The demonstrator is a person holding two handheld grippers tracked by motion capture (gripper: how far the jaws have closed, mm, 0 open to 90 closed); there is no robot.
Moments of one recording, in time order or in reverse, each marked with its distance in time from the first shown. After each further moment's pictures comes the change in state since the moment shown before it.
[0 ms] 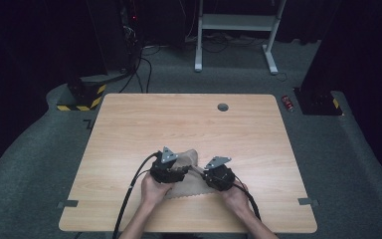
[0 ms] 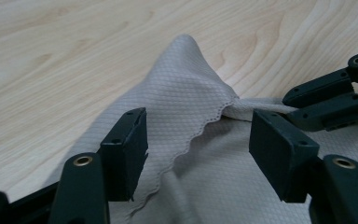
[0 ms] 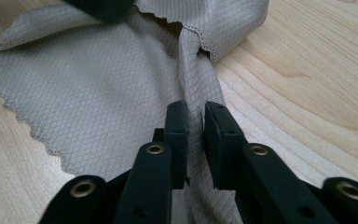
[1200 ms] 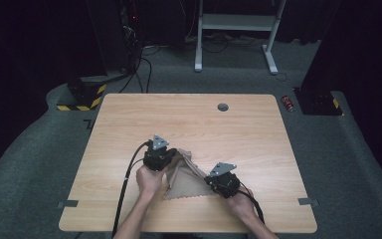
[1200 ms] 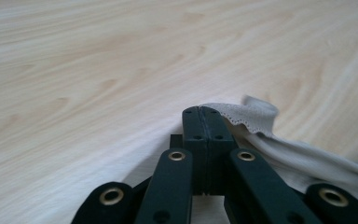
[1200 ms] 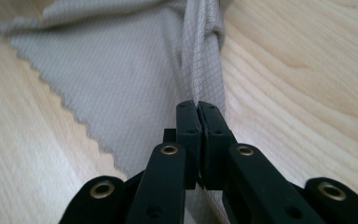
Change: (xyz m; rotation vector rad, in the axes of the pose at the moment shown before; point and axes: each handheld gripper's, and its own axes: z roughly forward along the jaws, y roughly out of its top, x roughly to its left) left arm 0.042 0.021 -0.019 -0.064 0.105 -0.129; right arm 0.009 -0.015 -0.021 -0.022 0.014 -0.054
